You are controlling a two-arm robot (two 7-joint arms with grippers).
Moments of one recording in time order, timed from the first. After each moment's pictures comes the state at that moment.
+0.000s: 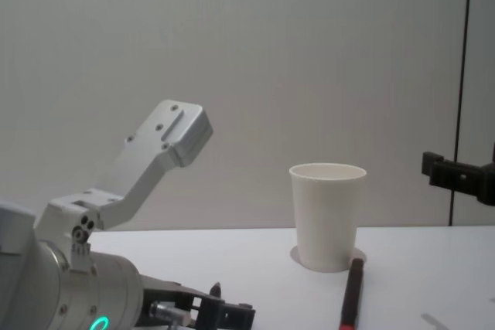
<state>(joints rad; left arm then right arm) -0.23 0.31 0.45 -1.61 -0.28 0.61 -0.04 -0.01 0.34 -0.23 -1.77 0.29 0.03 0.07</state>
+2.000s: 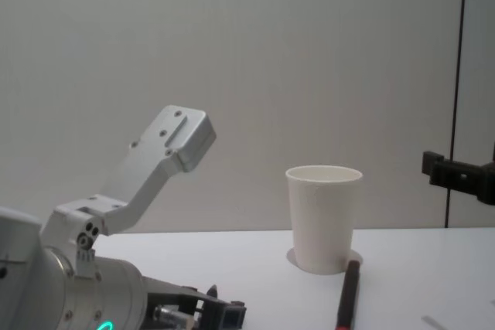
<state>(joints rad) -0.23 0.30 0.45 -1.58 -0.26 0.59 -0.05 -0.01 0.34 -0.23 -1.77 0.29 0.03 0.07</state>
